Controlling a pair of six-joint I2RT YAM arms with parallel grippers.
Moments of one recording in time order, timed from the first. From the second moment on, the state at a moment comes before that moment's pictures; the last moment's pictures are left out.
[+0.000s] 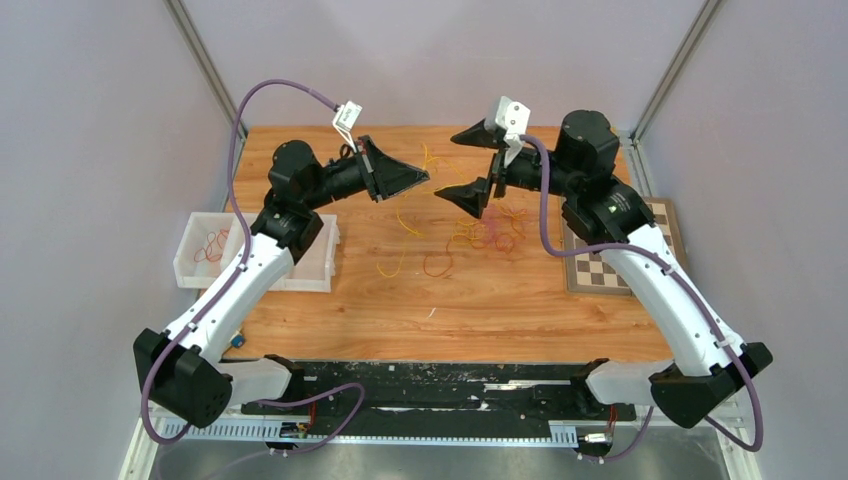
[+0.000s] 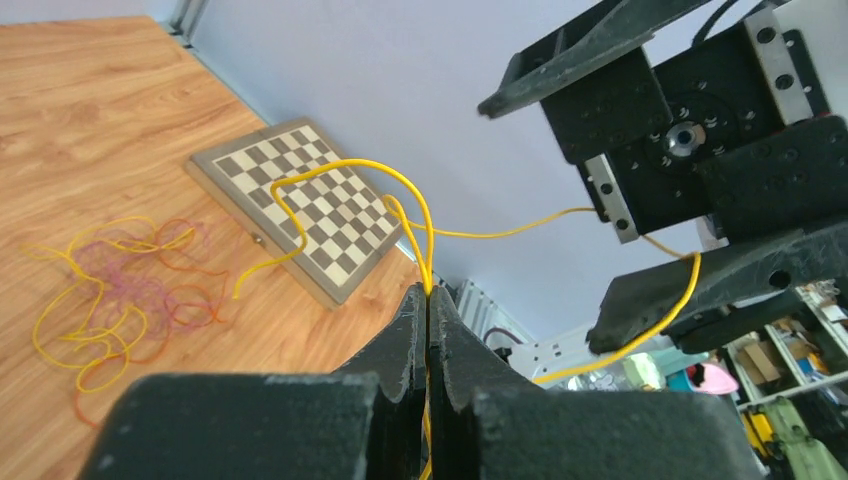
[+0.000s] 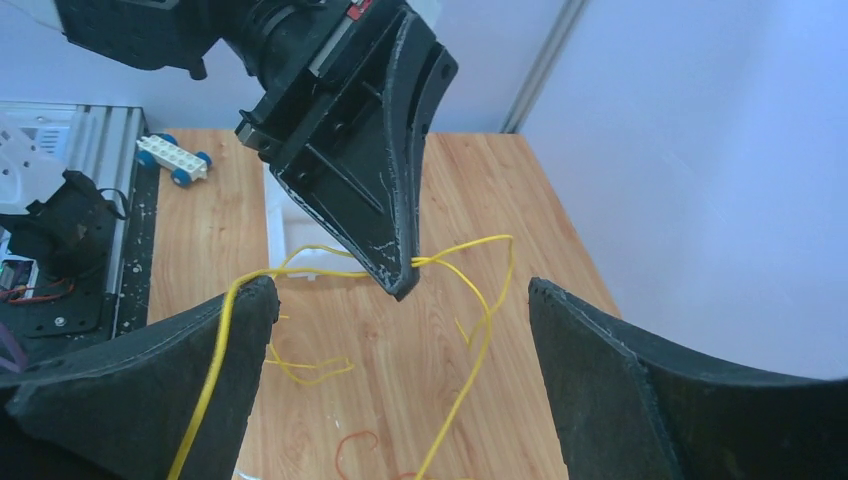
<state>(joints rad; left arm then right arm) -0.43 1.23 1.15 0.22 0.73 -0.78 0.54 1.28 1.54 -0.29 -0.71 -0.29</state>
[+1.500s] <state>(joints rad) -0.43 1.20 1.17 0.00 0.71 -0.60 0.58 1.15 1.32 -0.38 -0.67 -0.59</state>
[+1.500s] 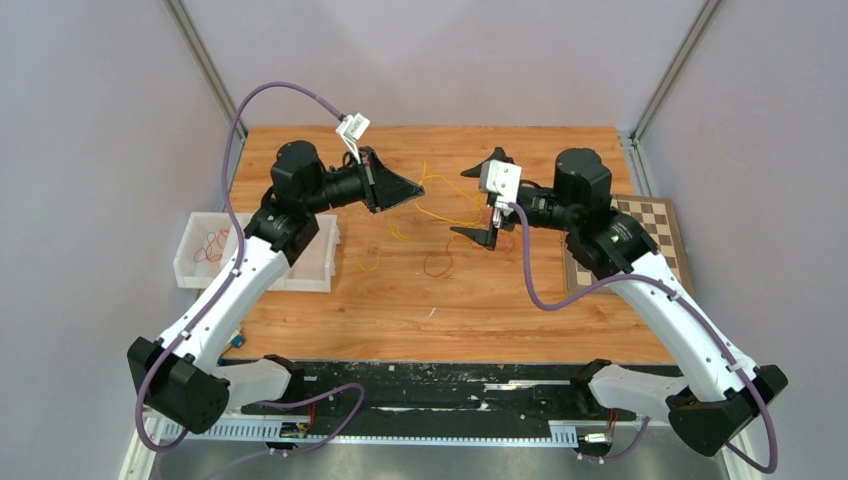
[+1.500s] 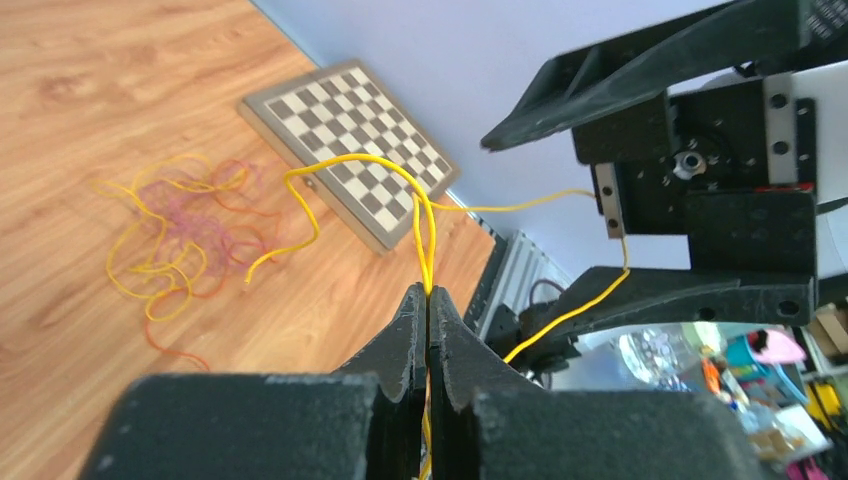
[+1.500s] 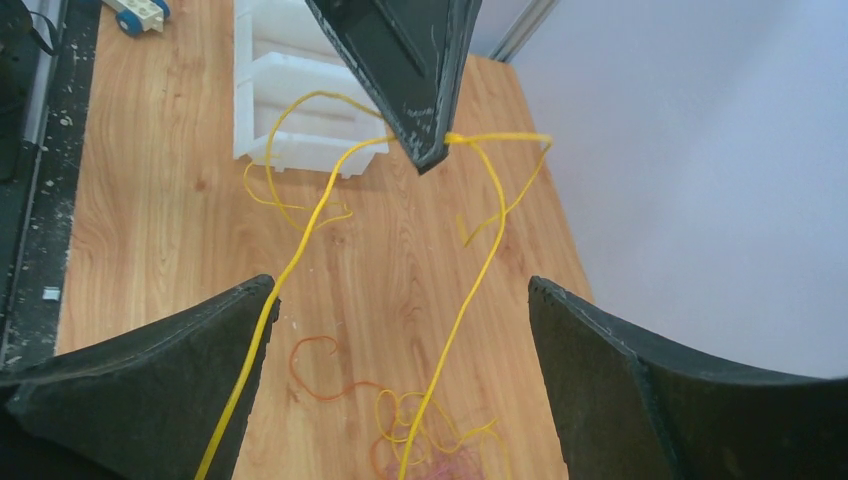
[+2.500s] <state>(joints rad) -0.43 1.19 1.06 0.15 0.68 -0.75 0.67 1.18 1.42 -0.29 -0.63 -0.36</state>
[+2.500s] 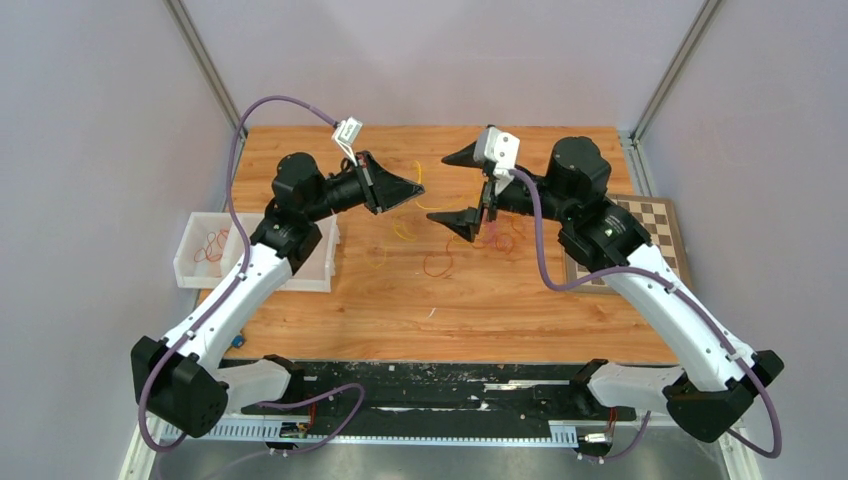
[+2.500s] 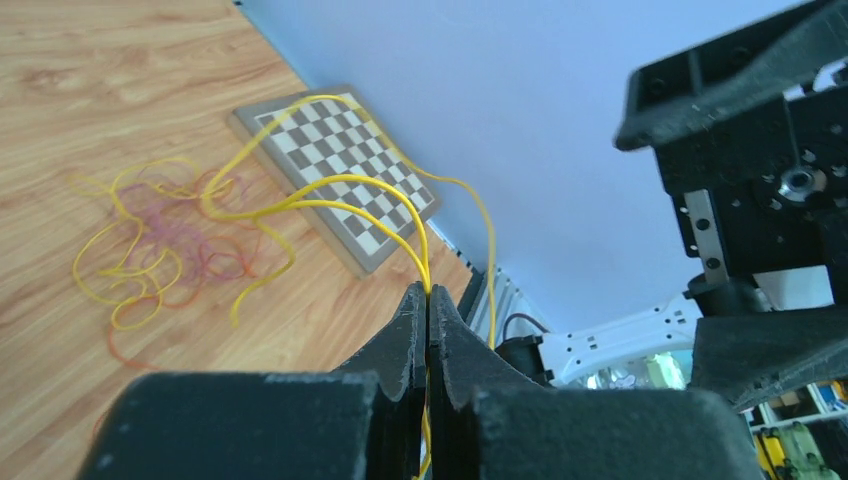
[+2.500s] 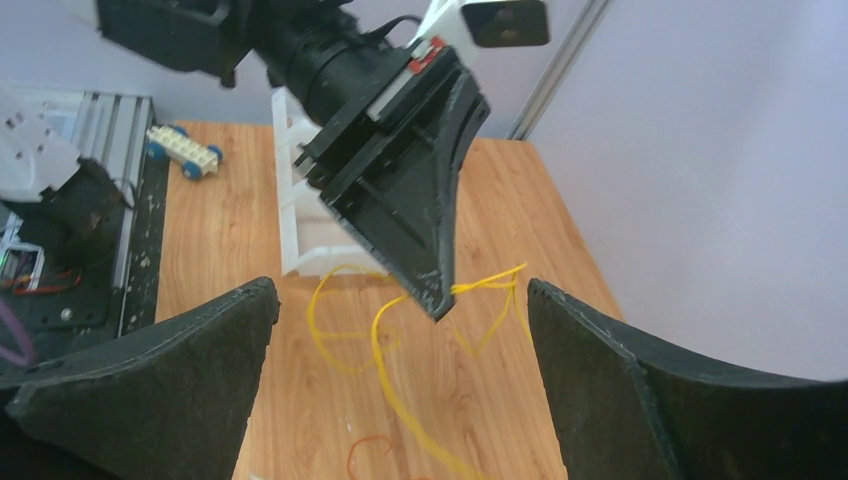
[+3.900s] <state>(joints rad) -0.42 1.12 1.14 0.14 0.75 -0.70 0.73 1.30 1.32 -0.14 -0.49 -0.39</state>
